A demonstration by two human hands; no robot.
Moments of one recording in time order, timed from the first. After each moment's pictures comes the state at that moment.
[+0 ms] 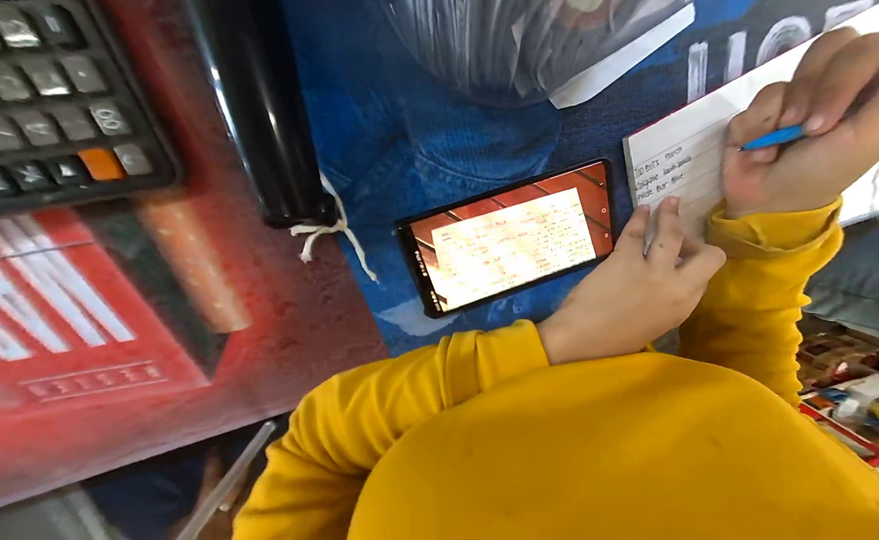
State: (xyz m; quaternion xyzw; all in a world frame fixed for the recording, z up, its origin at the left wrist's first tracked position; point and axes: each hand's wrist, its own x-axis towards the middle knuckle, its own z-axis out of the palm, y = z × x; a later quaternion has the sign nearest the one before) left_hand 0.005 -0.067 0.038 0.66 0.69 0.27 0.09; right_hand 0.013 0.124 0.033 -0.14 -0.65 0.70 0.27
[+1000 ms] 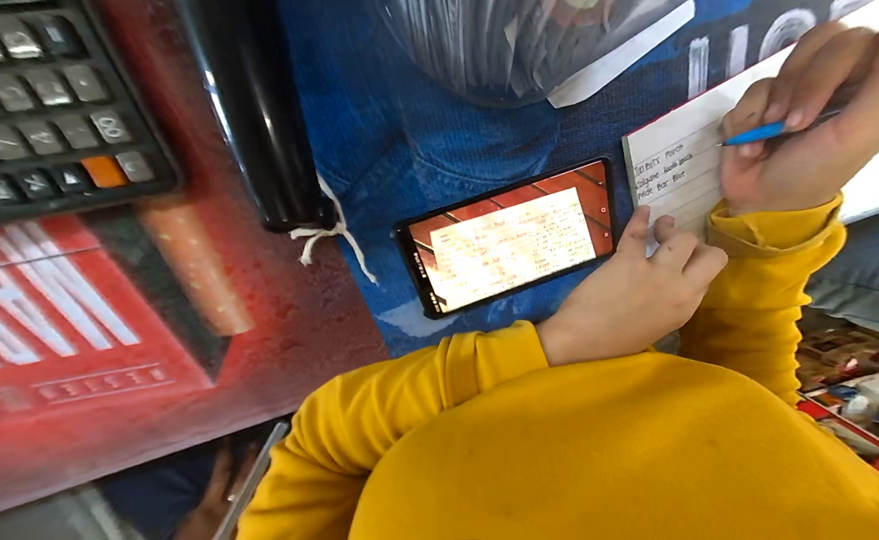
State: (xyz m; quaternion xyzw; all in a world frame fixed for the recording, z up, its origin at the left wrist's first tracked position) left_hand 0.003 -0.069 0.042 0.68 0.68 0.26 0.09; right_hand 0.013 0.122 0.032 -0.14 -0.69 0.67 0.25
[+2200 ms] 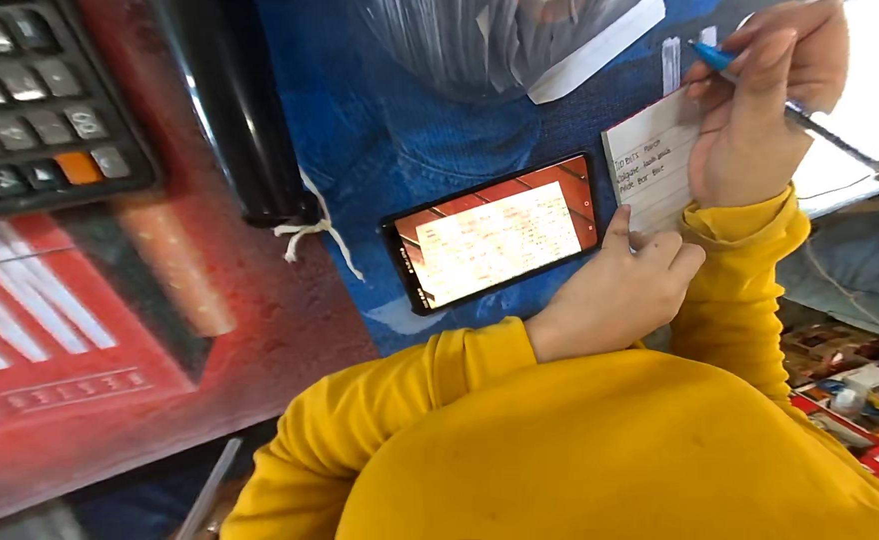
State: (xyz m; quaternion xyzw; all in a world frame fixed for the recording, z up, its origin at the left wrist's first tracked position) left_hand 0.006 -0.071 0.040 0.66 0.68 0.30 0.09; right_hand 0.010 0.113 0.026 -0.11 -0.78 0.56 0.27
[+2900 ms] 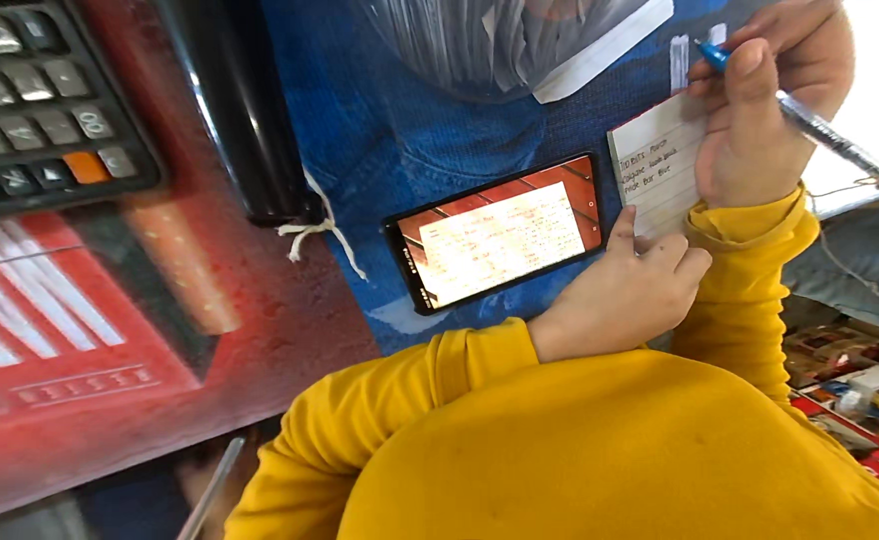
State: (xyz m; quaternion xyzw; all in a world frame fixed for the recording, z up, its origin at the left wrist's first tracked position) left_hand 0.005 -0.070 0.041 0.67 0.67 0.31 0.10; right_hand 0.009 0.118 0.024 -0.10 -0.77 0.57 0.25
